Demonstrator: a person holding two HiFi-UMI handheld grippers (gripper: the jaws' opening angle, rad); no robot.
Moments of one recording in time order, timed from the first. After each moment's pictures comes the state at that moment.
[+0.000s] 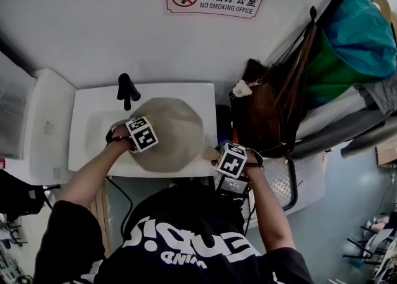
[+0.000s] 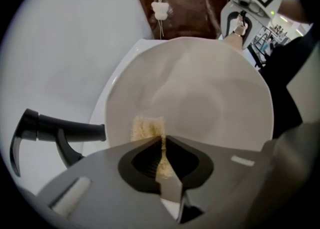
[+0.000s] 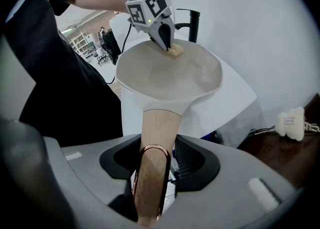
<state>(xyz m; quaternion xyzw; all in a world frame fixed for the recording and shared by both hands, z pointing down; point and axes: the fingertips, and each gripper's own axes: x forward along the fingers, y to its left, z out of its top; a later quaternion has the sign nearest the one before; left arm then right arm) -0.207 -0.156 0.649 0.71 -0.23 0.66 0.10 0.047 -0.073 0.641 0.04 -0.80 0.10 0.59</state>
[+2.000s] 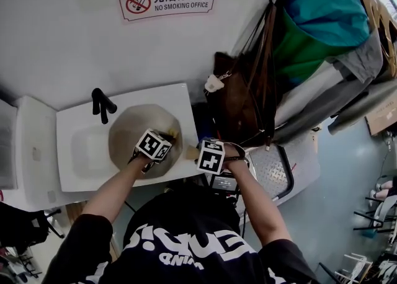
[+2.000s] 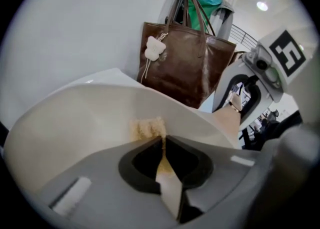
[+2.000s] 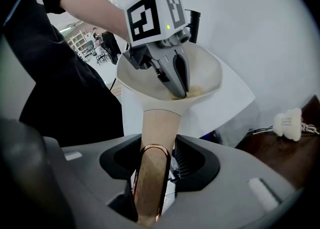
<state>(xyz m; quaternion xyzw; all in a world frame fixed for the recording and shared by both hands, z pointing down) -0.032 -0.157 0.674 0.84 -0.24 0.40 0.27 0.045 -0.071 0.639 0.04 -0.80 0.09 0.59</state>
